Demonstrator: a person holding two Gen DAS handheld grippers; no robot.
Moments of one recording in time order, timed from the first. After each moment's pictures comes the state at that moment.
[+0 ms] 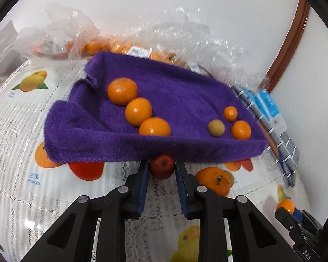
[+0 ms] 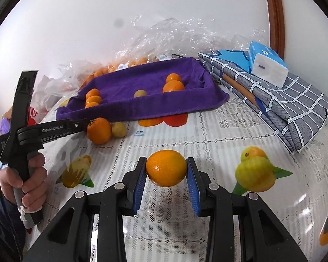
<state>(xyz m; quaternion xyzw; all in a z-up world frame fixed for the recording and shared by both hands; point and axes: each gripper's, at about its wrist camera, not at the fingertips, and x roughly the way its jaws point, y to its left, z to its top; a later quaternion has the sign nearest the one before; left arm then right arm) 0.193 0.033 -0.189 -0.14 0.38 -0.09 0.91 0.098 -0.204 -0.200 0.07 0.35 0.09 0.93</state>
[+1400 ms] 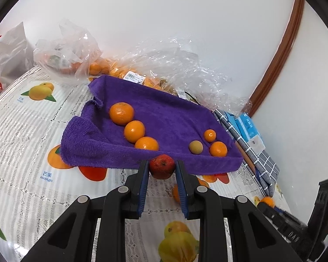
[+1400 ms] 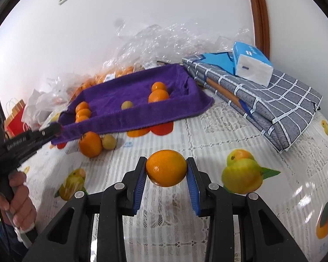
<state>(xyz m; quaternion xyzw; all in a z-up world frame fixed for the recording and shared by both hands) 0.159 0.050 -0.164 -0.18 0.31 -0.12 0.92 0.102 -0.213 -0.185 0.10 0.35 0.05 0.93</state>
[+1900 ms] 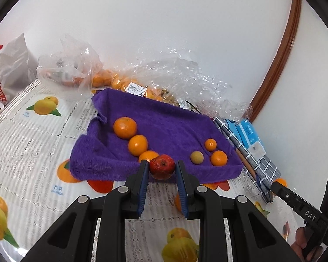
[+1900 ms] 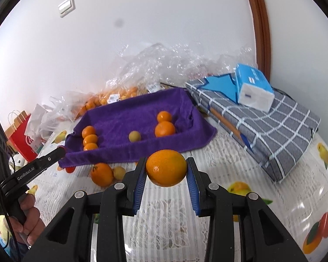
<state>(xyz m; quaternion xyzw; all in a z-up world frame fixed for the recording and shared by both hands) 0.161 0.058 -0.144 -0.18 0.30 -0.11 0.93 0.118 -0.206 -0.140 0.09 0.31 0.05 0.94</state>
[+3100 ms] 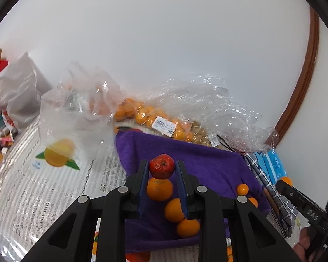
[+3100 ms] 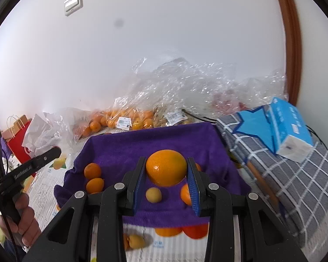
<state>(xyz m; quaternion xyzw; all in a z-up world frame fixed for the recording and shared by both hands) 0.242 0.107 -0.120 -0.17 0.27 -0.04 0.95 0.231 -0.162 -0.118 0.07 0.29 0.08 0.95</state>
